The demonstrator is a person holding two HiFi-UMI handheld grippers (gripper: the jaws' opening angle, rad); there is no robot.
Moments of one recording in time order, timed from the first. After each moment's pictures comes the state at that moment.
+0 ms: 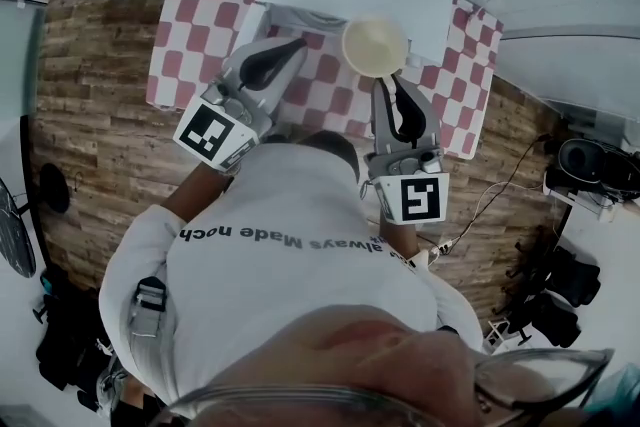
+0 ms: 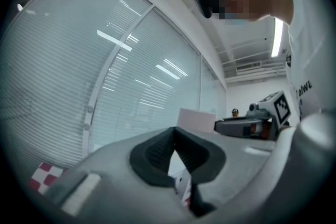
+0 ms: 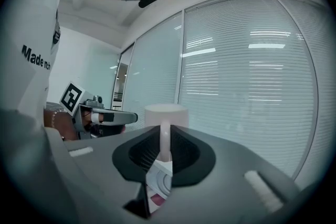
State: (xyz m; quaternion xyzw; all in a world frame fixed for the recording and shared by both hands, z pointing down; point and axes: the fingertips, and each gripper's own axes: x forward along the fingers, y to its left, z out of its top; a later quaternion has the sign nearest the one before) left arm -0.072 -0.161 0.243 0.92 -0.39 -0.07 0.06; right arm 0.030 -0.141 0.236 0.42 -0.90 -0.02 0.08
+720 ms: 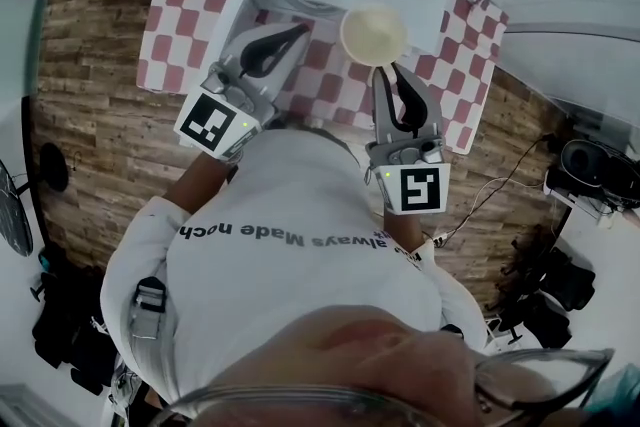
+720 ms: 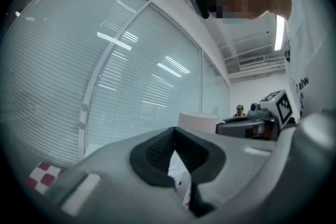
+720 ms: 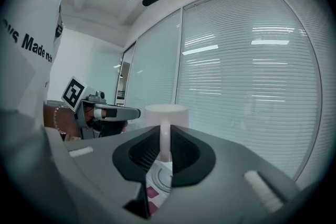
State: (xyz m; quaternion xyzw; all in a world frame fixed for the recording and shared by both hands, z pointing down) left arm -0.017 -0.184 0.250 0.91 -0.41 -0.05 0.05; right arm 0.082 -0.166 0.249 0.40 -0.91 -0.01 0.08
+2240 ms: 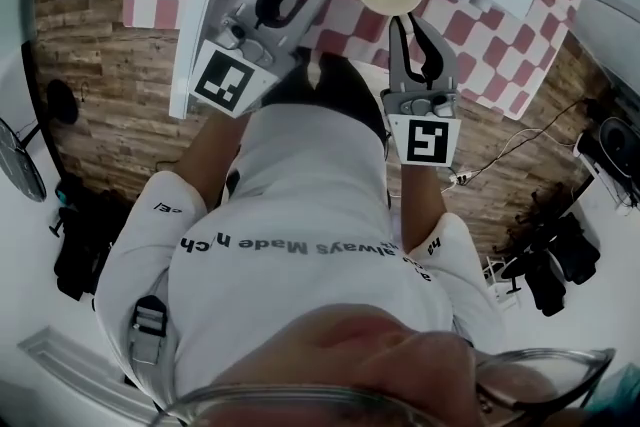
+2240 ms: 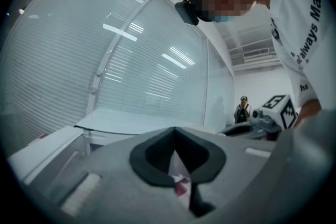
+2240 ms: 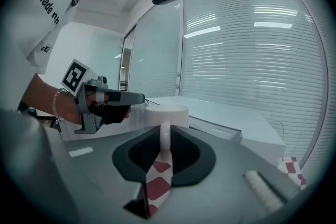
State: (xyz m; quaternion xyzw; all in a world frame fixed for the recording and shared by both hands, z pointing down) left arm -0.034 -0.203 0.444 0.90 -0.43 -0.02 0.09; right arm 0.056 -0.182 0.471 0.39 -0.91 0.04 0.13
